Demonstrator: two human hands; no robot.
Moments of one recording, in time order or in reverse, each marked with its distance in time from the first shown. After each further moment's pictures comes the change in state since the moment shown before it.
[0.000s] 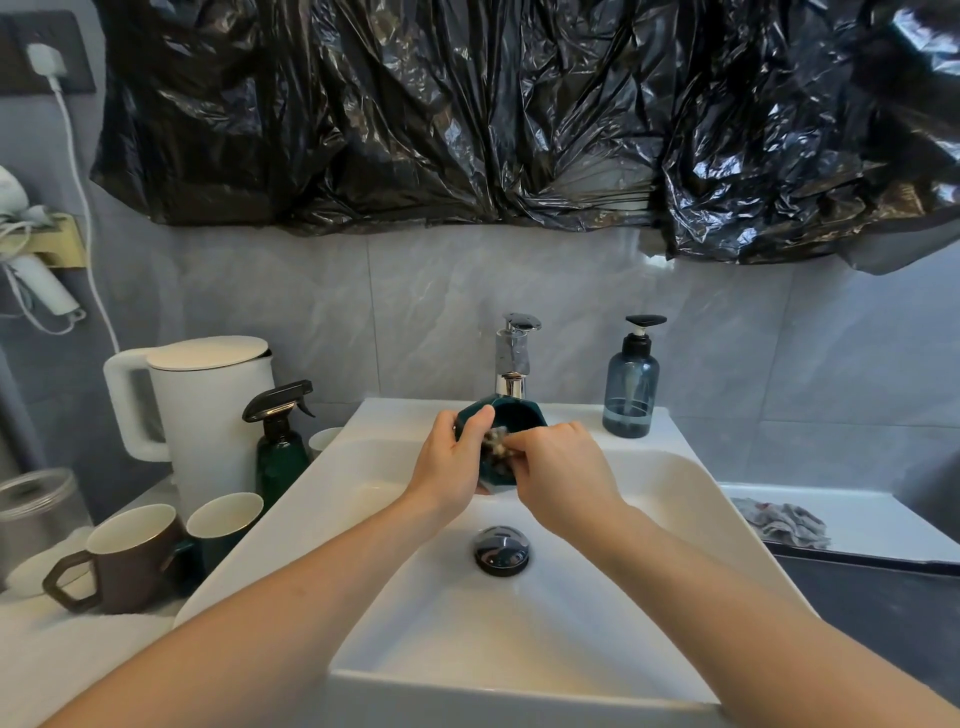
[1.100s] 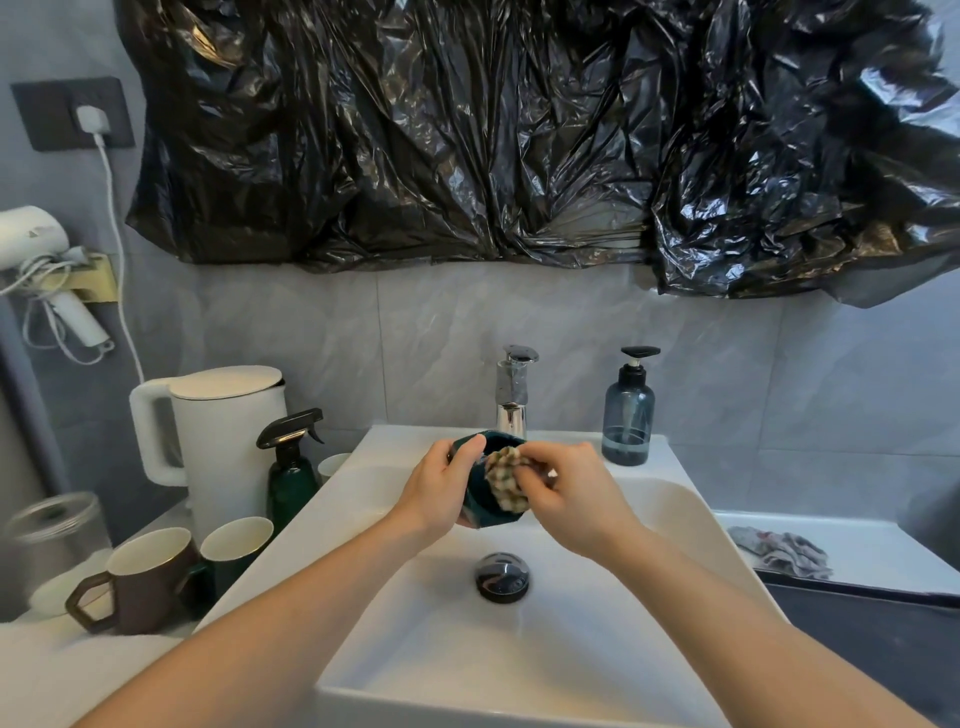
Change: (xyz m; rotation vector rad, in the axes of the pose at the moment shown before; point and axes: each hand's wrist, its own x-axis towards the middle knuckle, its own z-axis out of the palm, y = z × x) left_hand 0.002 0.005 -0.018 0.088 -0.067 -0.030; right_hand -0.007 0.022 -0.008 0.582 0.050 0.020
